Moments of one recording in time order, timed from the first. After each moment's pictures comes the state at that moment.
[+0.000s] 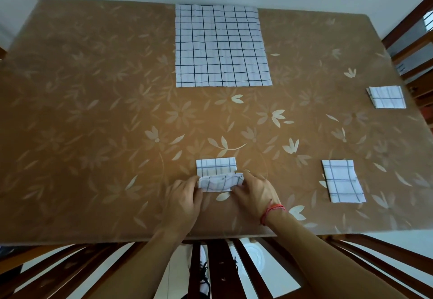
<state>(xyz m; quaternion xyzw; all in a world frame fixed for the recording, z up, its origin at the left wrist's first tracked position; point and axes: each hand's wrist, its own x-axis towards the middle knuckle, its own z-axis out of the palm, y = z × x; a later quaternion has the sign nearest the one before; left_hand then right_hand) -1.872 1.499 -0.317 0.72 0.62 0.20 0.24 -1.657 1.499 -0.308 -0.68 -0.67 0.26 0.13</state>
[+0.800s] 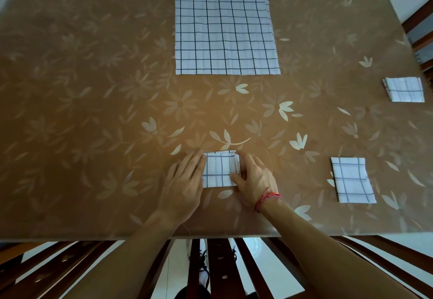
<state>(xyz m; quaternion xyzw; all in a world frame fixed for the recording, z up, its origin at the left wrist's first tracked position) -1.878 1.526 -0.328 0.84 0.53 0.09 0.09 -1.669 1.525 -0.308 -0.73 -0.62 0.29 0.11</state>
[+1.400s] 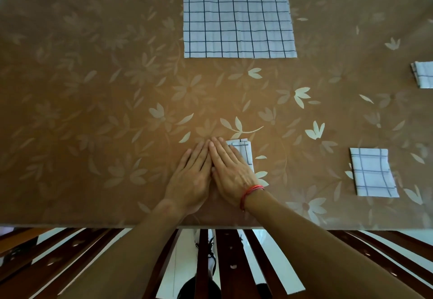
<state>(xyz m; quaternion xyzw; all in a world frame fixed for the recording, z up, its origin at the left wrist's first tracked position) -1.884 1.526 -0.346 0.86 0.50 0.03 0.12 -1.728 1.528 -0.346 -0.55 -0.82 0.18 0.05</state>
